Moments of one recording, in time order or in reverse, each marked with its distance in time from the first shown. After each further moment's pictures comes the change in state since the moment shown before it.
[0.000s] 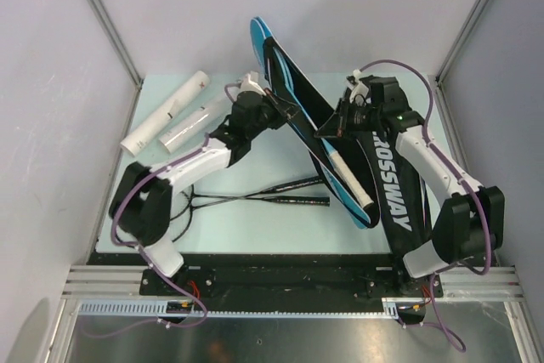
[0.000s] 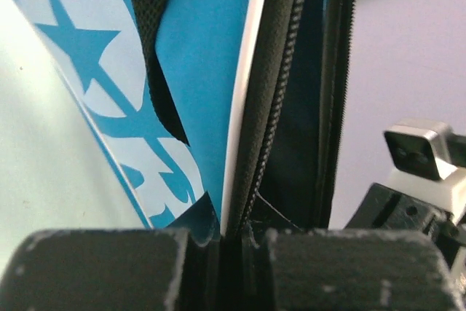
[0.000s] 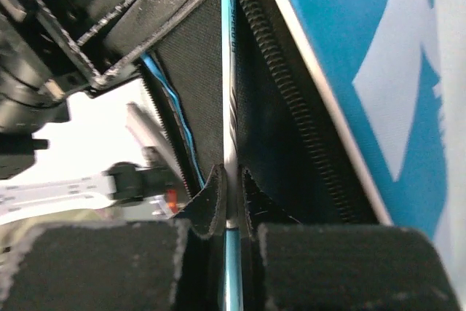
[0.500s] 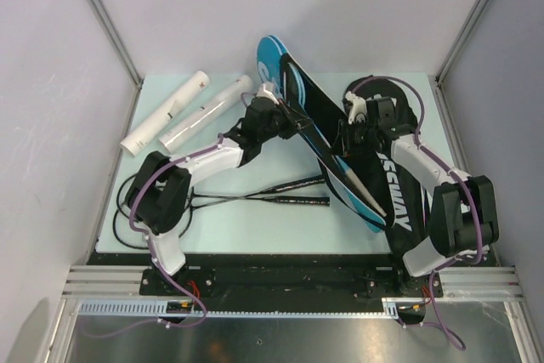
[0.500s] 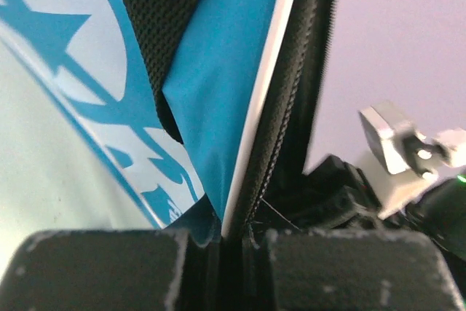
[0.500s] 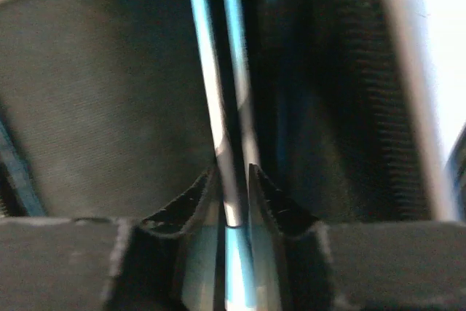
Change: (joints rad) left arm -0.022 0.170 0.039 0.020 0.095 -0.078; right arm -0.026 0.064 -0.140 -0.005 0.256 -0.474
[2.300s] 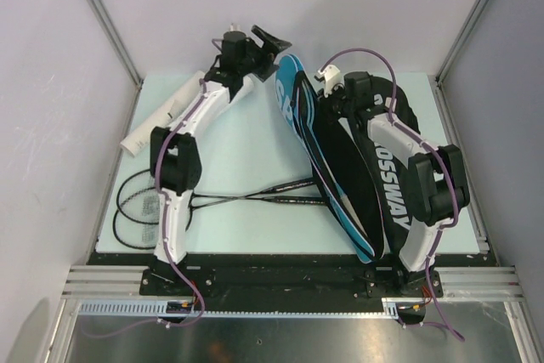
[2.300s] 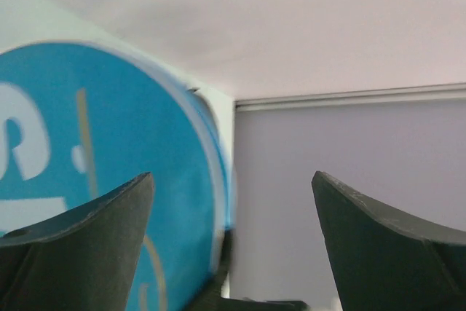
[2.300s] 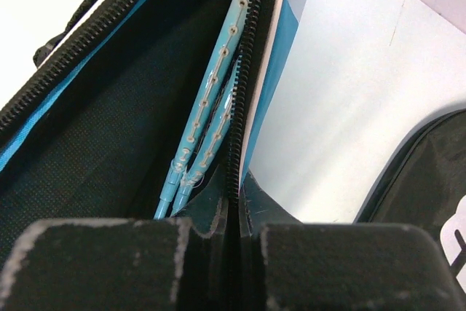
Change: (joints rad) left arm 0.286 0.376 0.825 -0.365 0.133 -0.076; right arm 0.086 0.277 0.248 0.336 0.156 -0.349
